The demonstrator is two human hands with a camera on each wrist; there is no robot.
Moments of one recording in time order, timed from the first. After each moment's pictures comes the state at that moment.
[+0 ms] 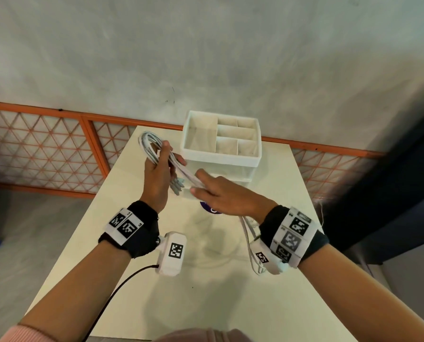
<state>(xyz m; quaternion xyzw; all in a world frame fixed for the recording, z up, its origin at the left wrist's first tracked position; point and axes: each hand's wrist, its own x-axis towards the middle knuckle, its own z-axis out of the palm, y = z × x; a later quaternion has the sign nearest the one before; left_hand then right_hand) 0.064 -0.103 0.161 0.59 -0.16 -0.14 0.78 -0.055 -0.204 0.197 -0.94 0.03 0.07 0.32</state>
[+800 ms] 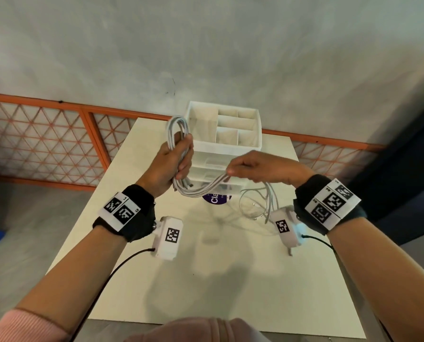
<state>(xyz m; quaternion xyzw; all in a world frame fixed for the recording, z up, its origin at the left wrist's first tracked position) 0.060 -0.096 0.175 0.53 -0.33 -0.31 0.72 -0.080 -0.270 0.220 -0.92 0.06 0.11 0.38</state>
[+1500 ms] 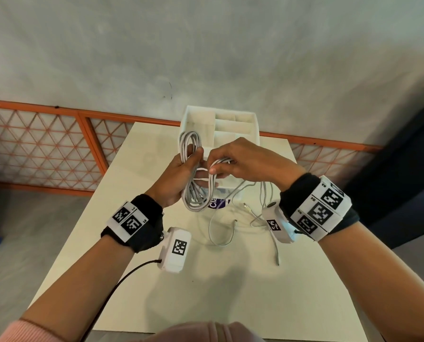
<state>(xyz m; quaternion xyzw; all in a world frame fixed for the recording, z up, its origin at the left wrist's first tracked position) 0.038 -0.110 0.177 0.53 -0.28 -0.40 0.70 -0.057 -0.244 0.241 -0.97 0.01 0.00 0.23</state>
